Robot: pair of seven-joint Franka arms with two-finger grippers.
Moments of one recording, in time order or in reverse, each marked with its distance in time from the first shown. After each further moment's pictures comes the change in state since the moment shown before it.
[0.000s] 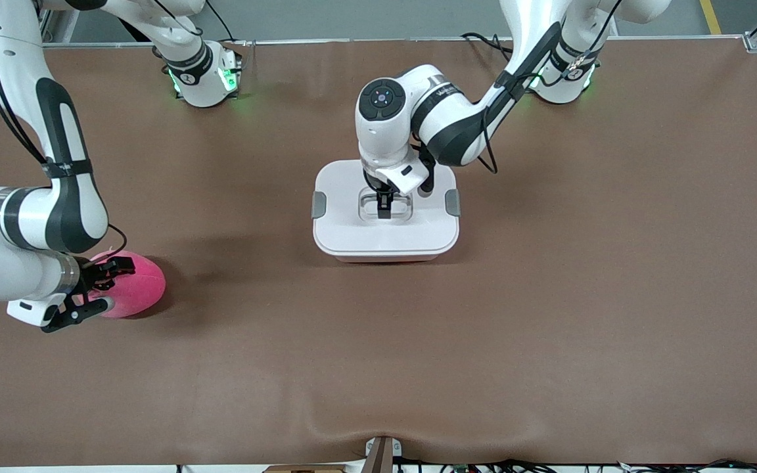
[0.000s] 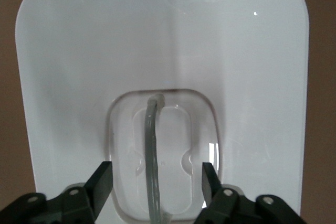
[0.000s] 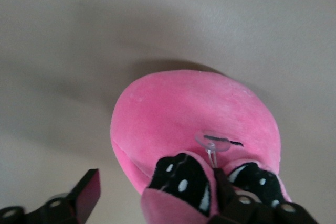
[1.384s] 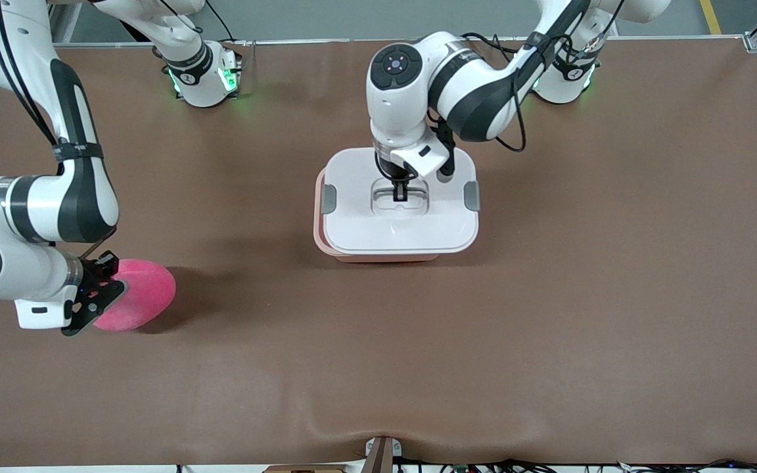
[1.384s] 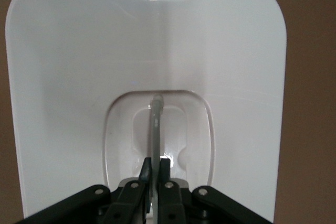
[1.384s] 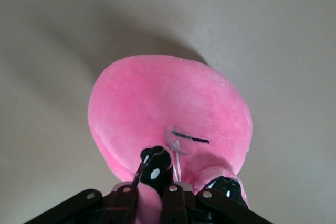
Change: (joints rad) left arm 0.049 -0.112 0.008 0.021 0.035 -0.124 0.004; right arm 0.085 -0.037 0.017 0.104 -0.114 -0.062 -0.348
